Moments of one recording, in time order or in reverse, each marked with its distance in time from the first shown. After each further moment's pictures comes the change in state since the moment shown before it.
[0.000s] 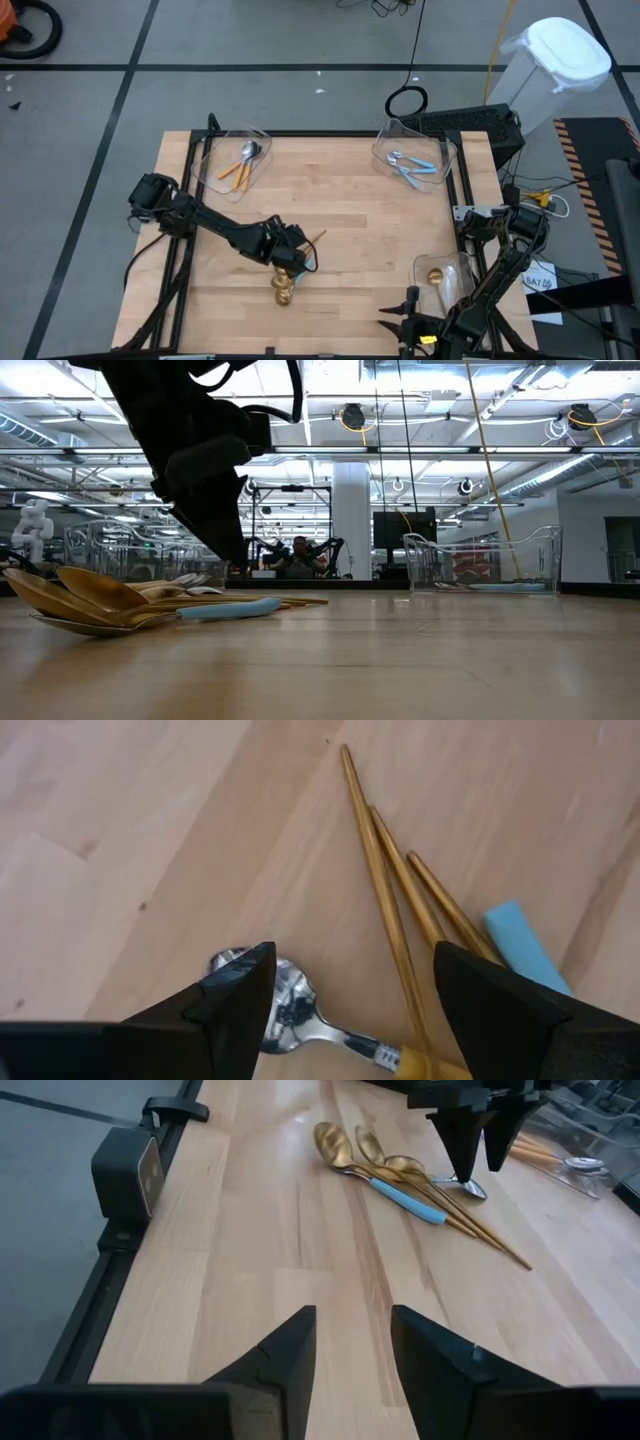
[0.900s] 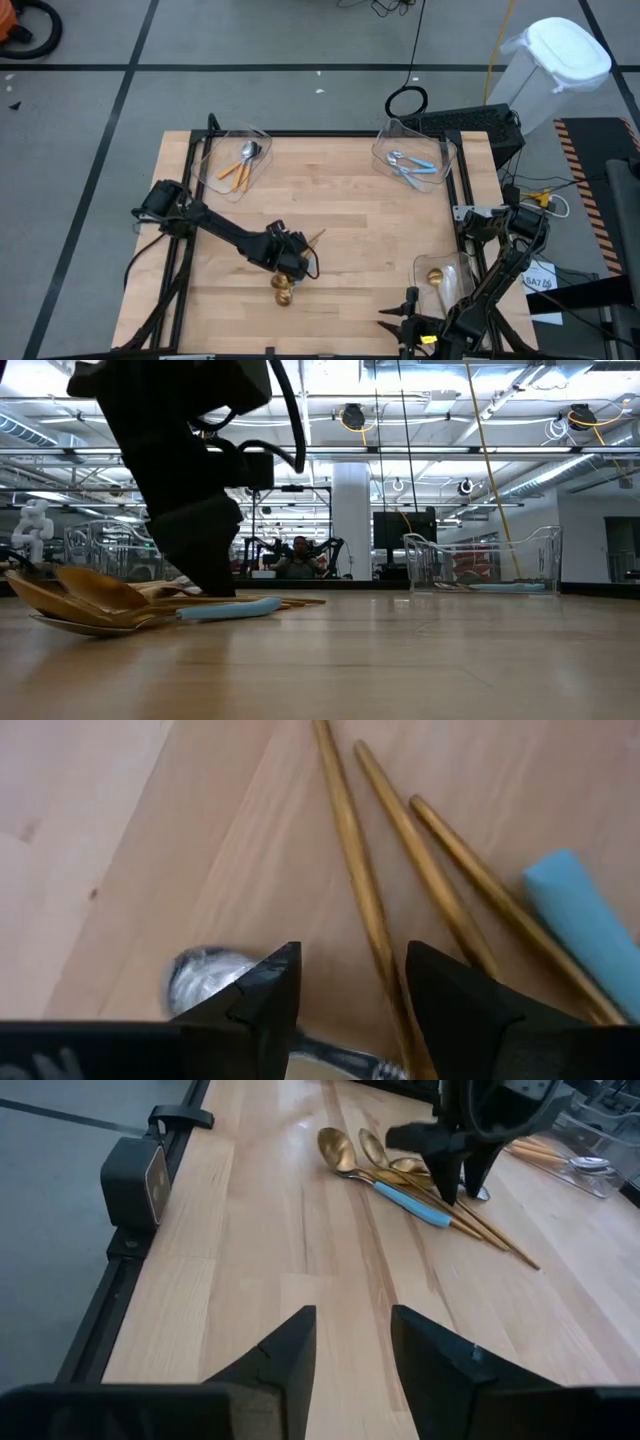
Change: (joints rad) left arm -0.015 0.119 0.002 0.026 -0.001 0.030; right arm 0.000 0.000 0.000 0.024 -0.001 -0.004
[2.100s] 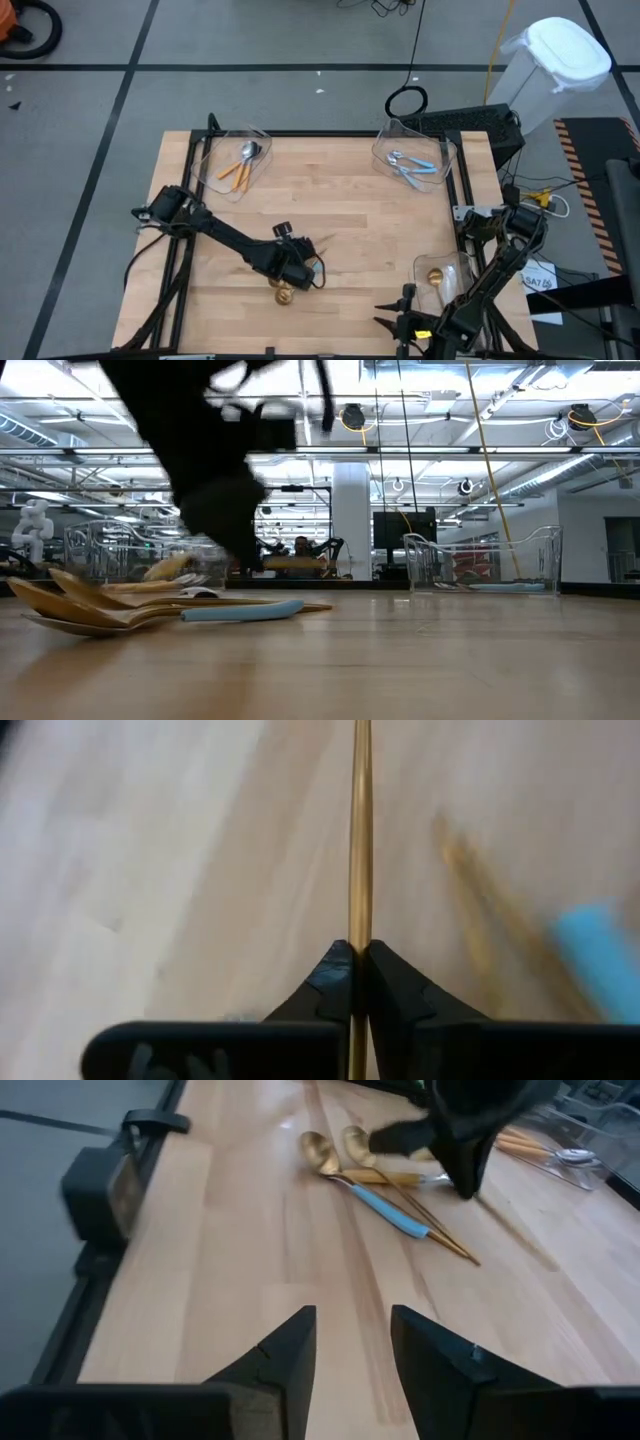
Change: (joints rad) left arm -0.058 0.055 0.143 -0.091 -0.184 0.062; right arm -0.040 0.000 0.000 0.002 0.000 0.011
